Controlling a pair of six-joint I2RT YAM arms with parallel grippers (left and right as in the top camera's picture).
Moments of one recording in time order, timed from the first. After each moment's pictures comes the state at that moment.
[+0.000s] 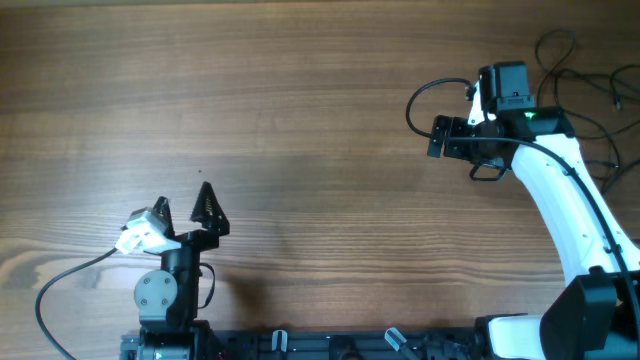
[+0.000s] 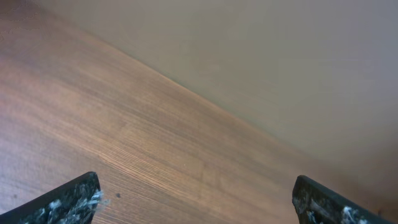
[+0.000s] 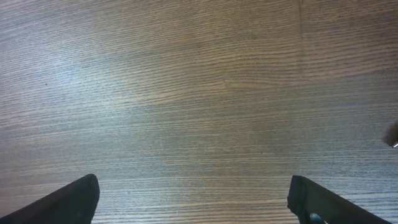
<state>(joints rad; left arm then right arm) -0.01 0.01 0.01 -0.07 -0.07 -0.50 0.08 1.55 1.19 -0.87 -0.04 0.26</state>
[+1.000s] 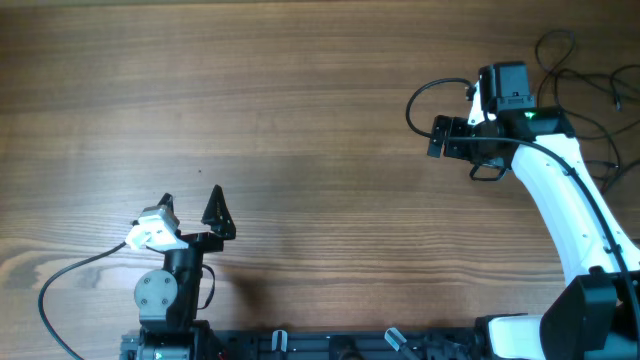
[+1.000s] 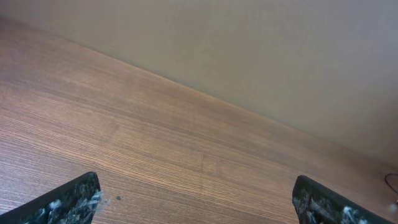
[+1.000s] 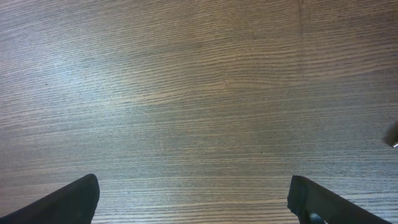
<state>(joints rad) -0.01 0.01 0.01 -0.07 0.00 -0.39 0.08 1.55 1.19 -0.87 -0.04 0.26</state>
